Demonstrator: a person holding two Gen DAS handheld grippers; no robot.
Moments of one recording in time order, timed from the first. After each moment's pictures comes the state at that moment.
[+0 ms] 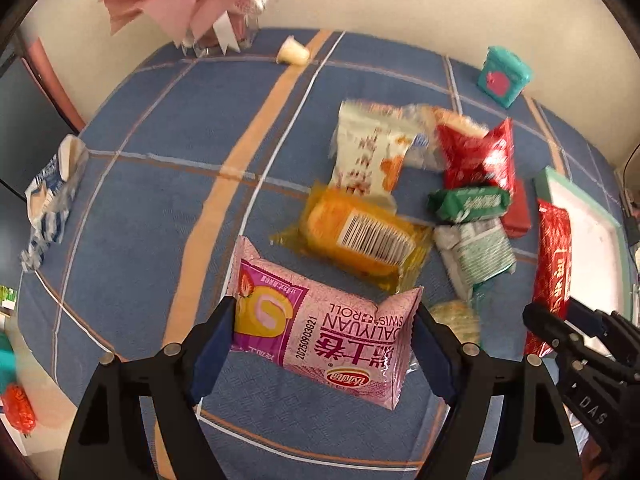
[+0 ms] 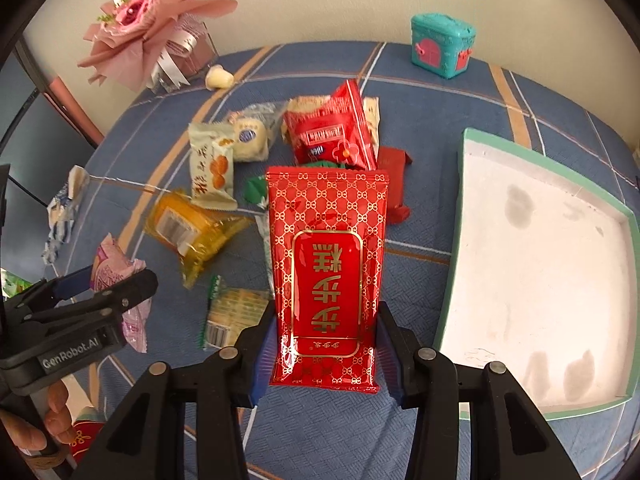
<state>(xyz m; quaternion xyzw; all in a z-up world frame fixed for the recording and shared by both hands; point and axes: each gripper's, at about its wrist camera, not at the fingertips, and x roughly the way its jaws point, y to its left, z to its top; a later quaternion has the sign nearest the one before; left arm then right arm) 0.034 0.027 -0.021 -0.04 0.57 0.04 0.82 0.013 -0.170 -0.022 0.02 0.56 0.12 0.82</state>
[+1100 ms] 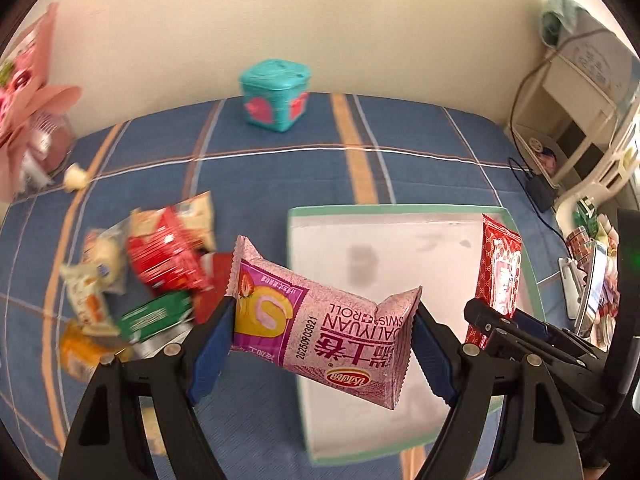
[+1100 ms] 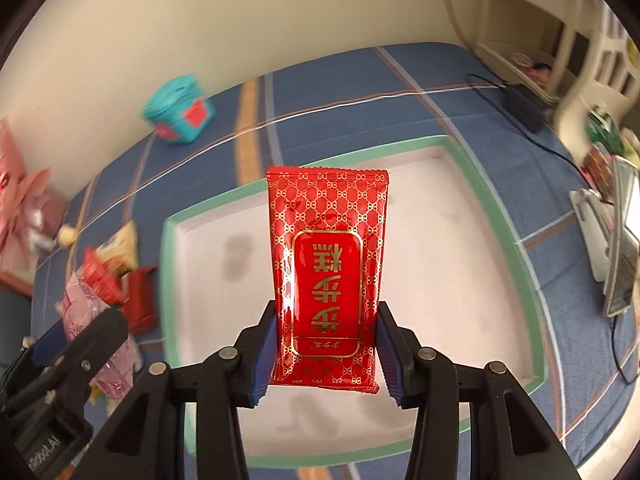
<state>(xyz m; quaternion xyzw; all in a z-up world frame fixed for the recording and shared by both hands) 0.094 -0.219 0.008 0.02 0.51 -0.14 0.85 0.043 -0.394 -0.028 0.18 0.54 -0.12 0.81</state>
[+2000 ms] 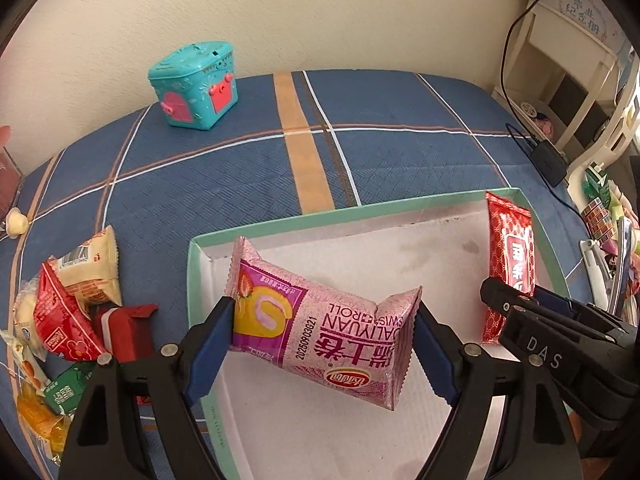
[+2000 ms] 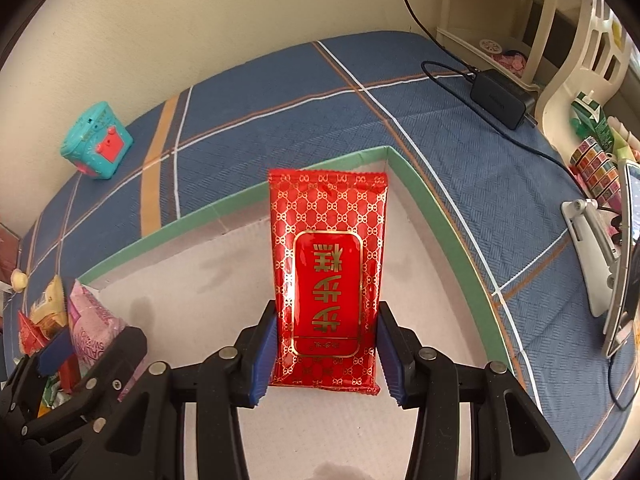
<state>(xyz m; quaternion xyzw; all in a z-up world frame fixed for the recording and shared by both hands) 0.133 -0.279 -0.056 0.07 0.52 -0.18 0.83 0.082 -0.442 -0.066 0.17 0.55 -0.17 0.80</state>
